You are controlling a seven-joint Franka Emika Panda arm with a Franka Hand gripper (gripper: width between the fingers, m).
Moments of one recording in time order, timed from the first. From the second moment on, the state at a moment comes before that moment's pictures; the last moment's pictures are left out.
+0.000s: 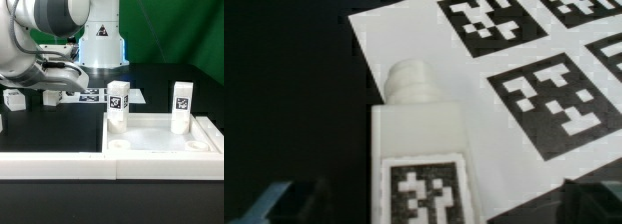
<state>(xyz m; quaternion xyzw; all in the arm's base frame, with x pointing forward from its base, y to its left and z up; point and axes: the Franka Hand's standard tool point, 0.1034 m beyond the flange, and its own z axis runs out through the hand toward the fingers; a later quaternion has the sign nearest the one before) 0.366 -0.132 0.014 -0.88 0.18 0.41 0.12</state>
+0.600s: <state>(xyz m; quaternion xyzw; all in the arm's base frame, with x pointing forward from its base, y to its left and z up) 0.366 -0.132 0.014 -0.88 0.18 0.41 0.12</state>
